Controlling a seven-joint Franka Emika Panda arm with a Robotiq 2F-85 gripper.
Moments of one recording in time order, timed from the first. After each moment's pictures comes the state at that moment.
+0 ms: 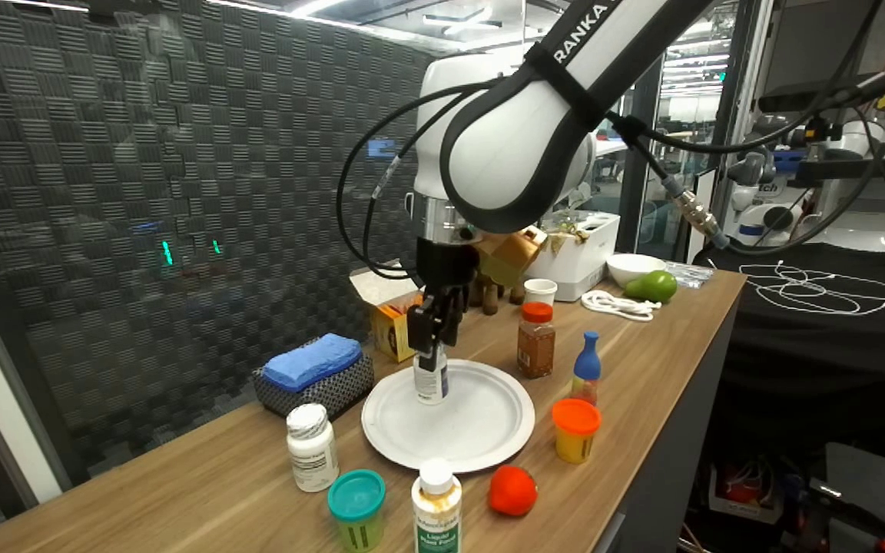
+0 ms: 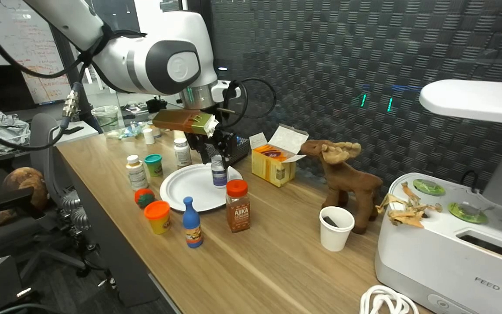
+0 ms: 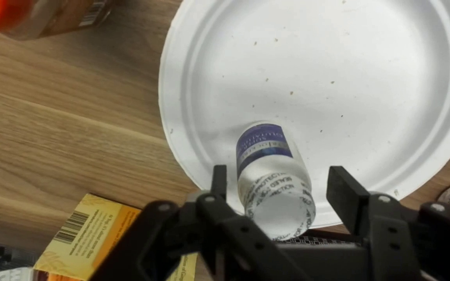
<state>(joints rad) 0.08 0.37 0.07 -2.04 -0.11 2.56 -0.08</state>
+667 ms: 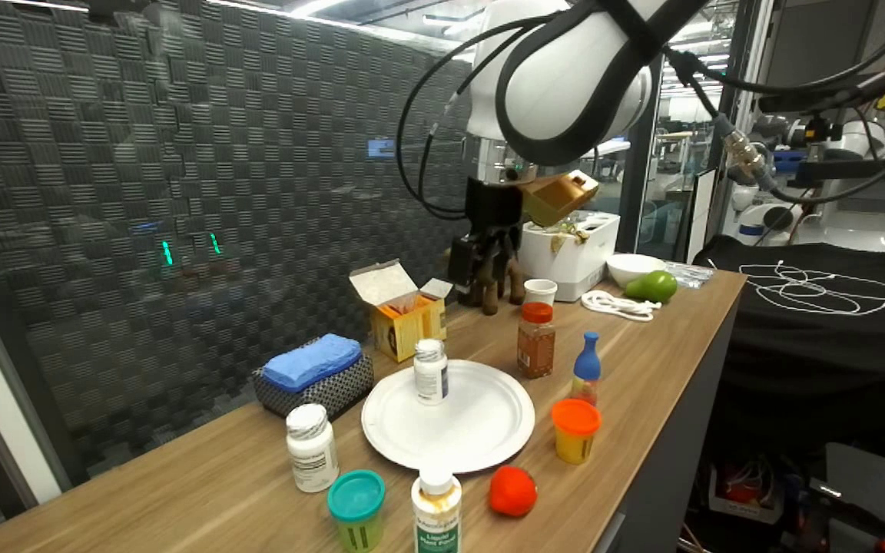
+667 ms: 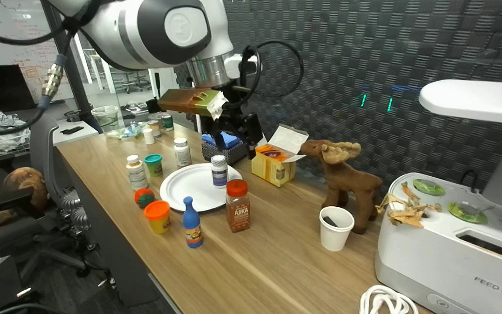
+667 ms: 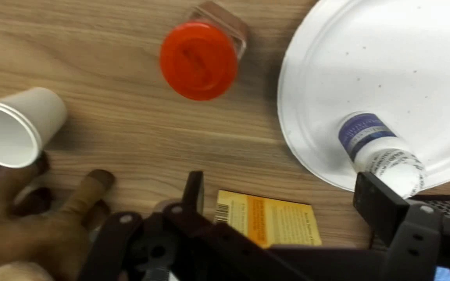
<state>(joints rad) 0.06 0.20 -0.04 -2.12 -0.15 2.52 0.02</state>
